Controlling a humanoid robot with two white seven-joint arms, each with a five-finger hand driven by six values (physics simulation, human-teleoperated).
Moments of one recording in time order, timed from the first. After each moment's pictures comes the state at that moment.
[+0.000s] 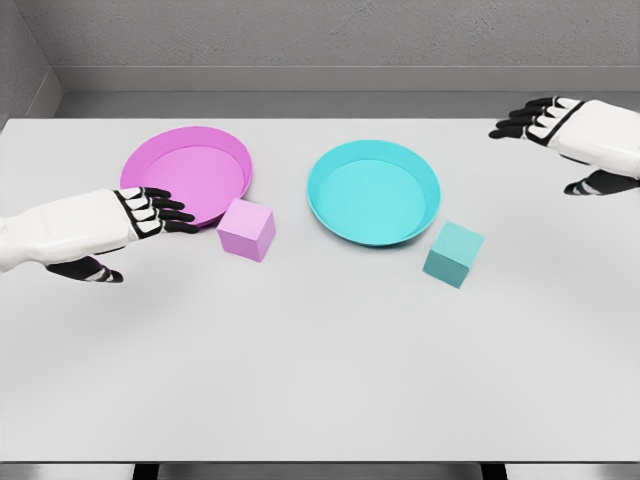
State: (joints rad) left arm -0.42 1.14 -0.59 -1.75 -0.28 -0.61 -0.24; right arm -0.47 -0.93 0.23 -1.59 0.33 -0.61 0.56
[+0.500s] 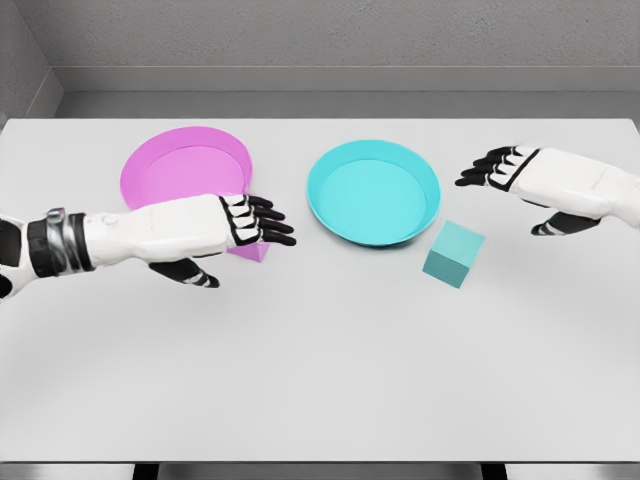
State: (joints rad) left arm -0.66 0.90 -0.85 -1.72 -0.22 -0.60 -0.29; right arm -0.40 -0.87 0.28 -1.63 0.35 -0.61 0.60
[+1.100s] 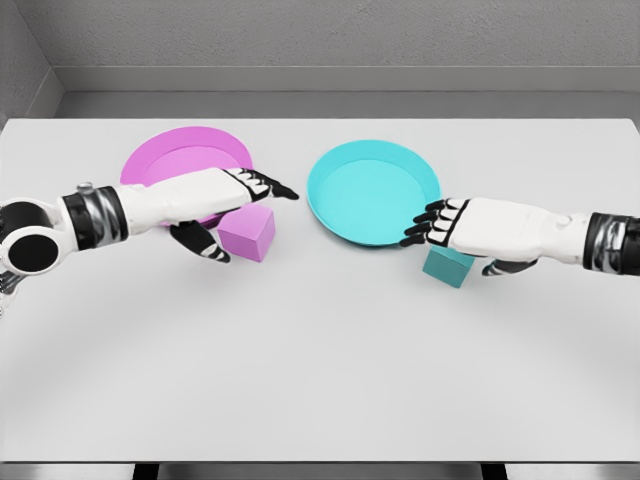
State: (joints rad) left arm -0.72 0.81 -0.88 -1.71 -0.13 -0.19 -0.41; right arm -0.44 -0.84 0.46 -1.70 0.42 -0.61 0.61
